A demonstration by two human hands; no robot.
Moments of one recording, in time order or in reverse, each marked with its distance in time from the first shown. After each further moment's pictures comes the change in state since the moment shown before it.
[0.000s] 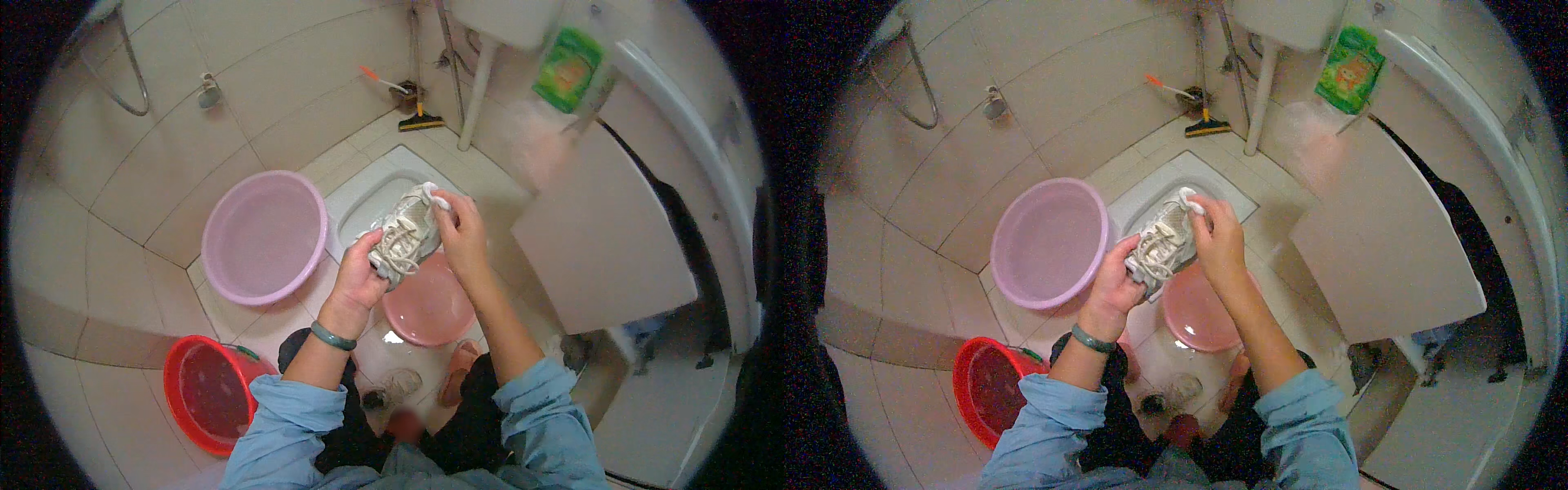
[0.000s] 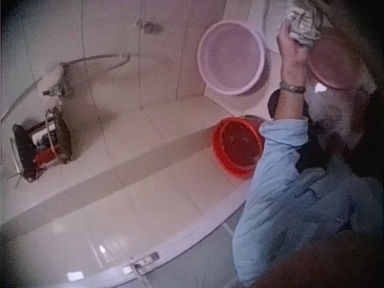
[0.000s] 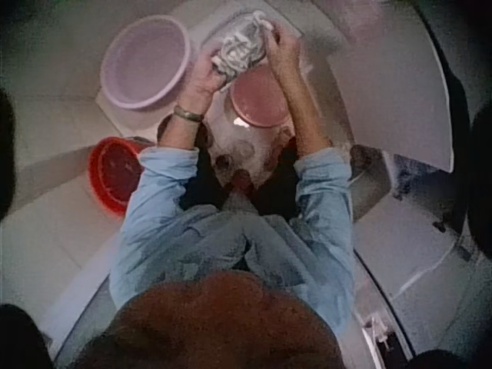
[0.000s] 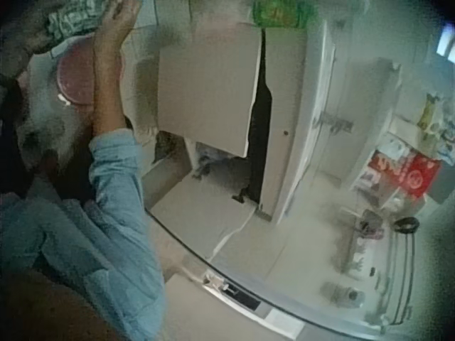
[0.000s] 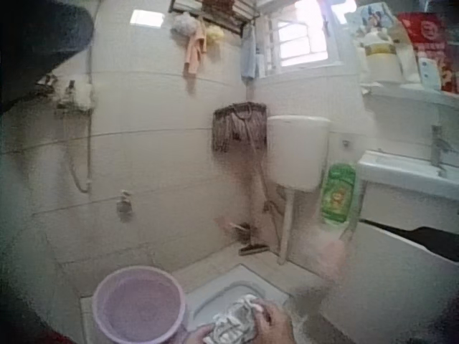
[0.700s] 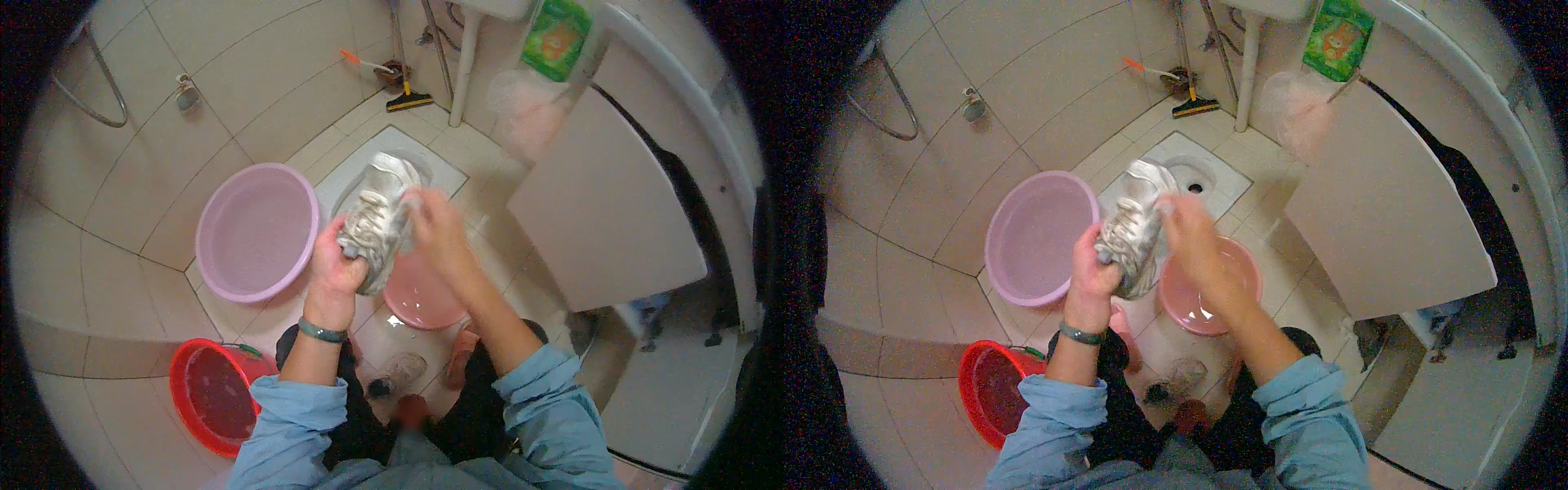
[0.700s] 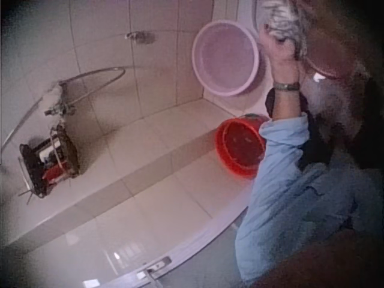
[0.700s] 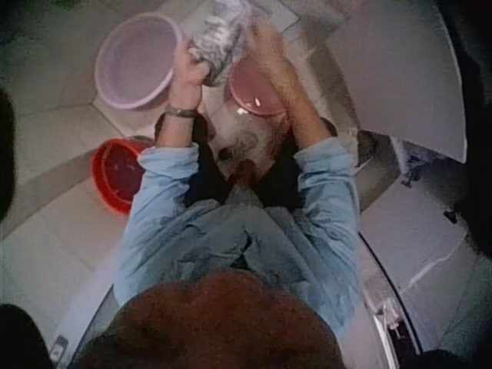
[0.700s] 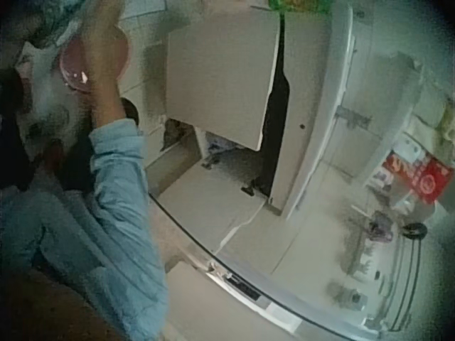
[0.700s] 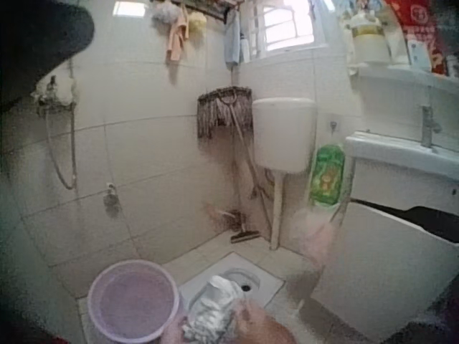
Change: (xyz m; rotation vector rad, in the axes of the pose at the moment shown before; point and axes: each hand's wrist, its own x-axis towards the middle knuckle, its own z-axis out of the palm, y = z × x) left_hand -0.004 0.015 -0.003 0.049 -0.048 0.128; right_hand -0.015 0.017 0.018 -0.011 -0.109 -0.025
